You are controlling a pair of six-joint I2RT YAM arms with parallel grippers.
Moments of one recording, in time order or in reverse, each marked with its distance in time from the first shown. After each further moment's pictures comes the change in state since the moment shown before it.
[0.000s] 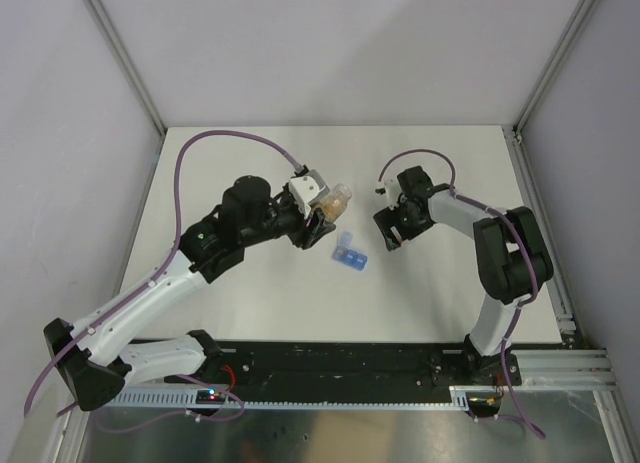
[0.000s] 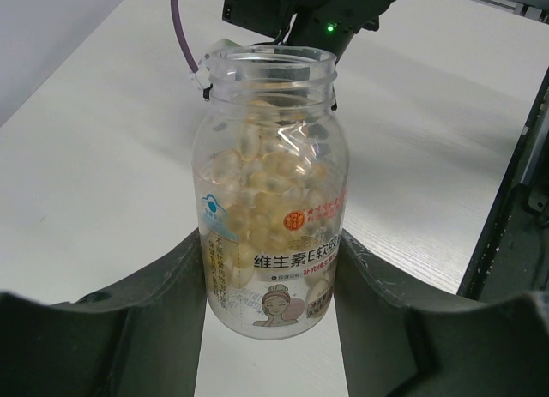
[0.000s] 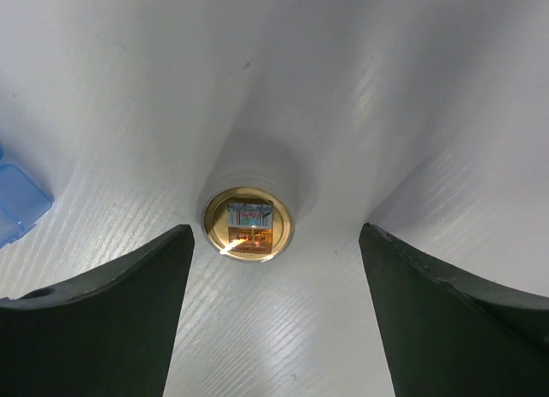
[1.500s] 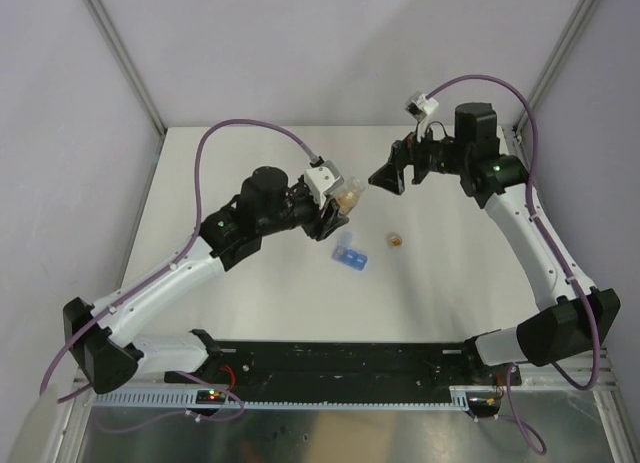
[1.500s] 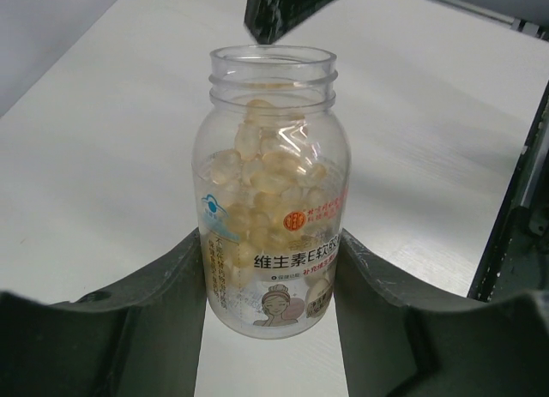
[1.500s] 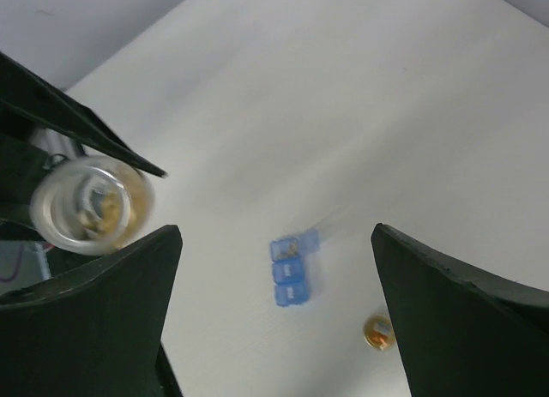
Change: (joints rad) left arm -0.010 0.128 0.059 0.073 0.014 -0.030; right arm -0.053 -0.400 0.354 0.002 -0.607 0.179
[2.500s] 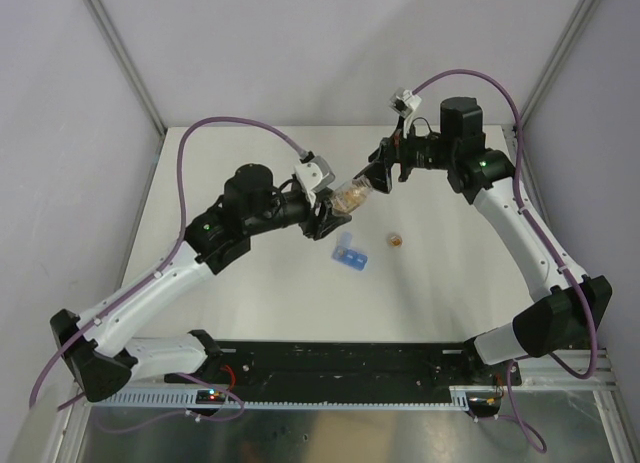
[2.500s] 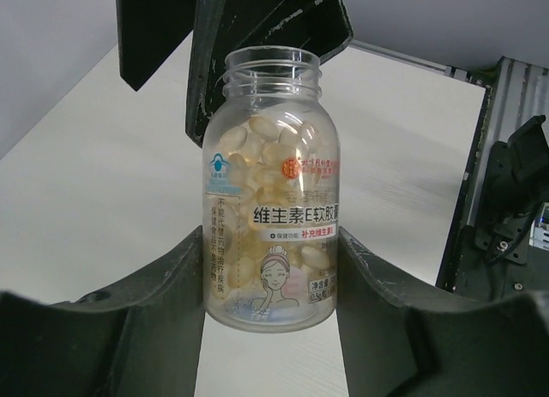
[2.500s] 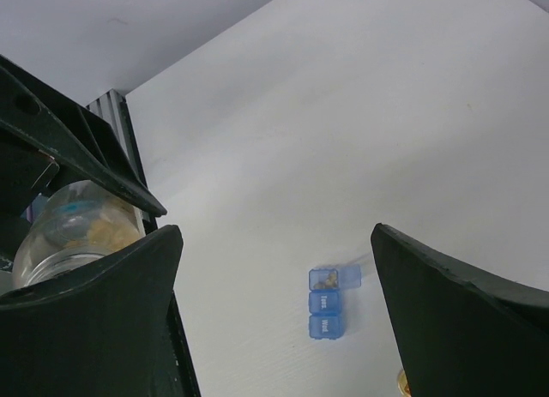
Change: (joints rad) left arm 0.006 -0.064 0.021 0.023 0.096 -0.031; right arm 0.054 0.040 0.025 0.068 -0.084 0.053
